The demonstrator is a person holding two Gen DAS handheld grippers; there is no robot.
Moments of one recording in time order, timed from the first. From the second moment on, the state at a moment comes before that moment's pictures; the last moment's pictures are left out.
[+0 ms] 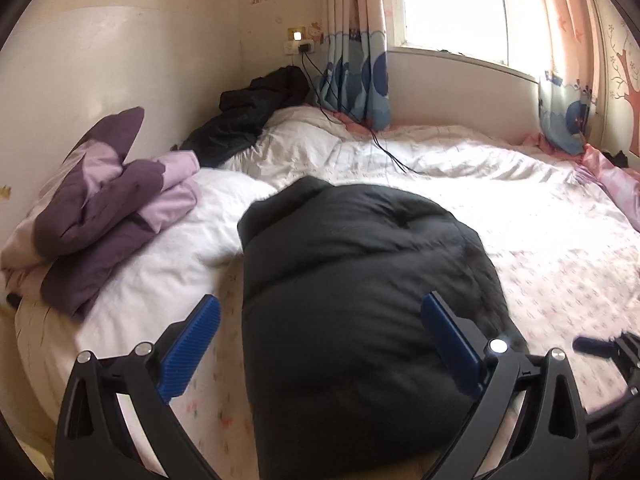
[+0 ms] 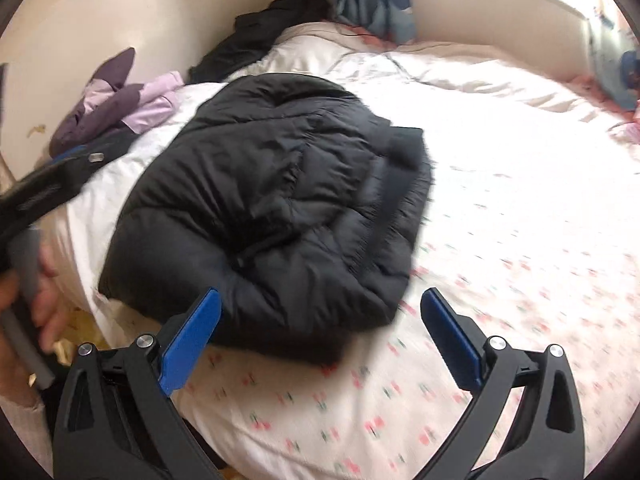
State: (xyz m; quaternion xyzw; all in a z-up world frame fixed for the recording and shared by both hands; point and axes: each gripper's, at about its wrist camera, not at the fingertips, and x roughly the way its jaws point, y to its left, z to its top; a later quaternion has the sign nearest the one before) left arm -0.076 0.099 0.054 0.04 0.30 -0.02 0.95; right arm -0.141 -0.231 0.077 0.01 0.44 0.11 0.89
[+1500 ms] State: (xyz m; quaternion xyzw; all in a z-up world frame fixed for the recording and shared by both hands) left arm -0.194 0.117 0.062 0.02 0.39 -0.04 0.92; right arm -0.222 -0.191 0.125 -0.03 0.45 0.08 0.89
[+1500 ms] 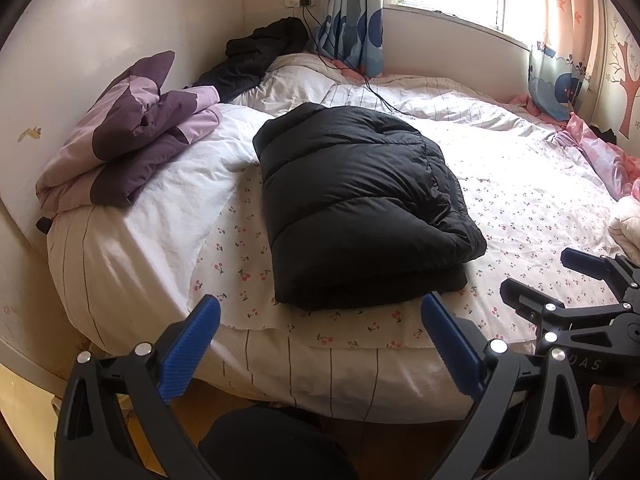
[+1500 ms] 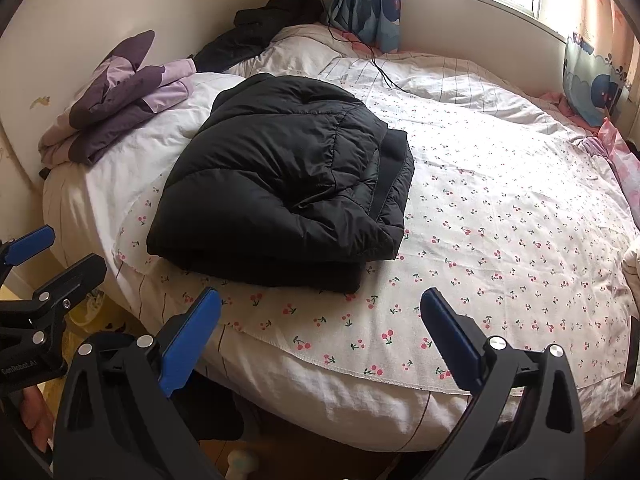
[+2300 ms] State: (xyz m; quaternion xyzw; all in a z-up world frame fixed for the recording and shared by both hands) left arm -0.185 0.115 0.054 0.03 0.40 -0.04 0.91; right arm -0.214 -0.195 0.113 -0.03 0.46 0.08 0.88
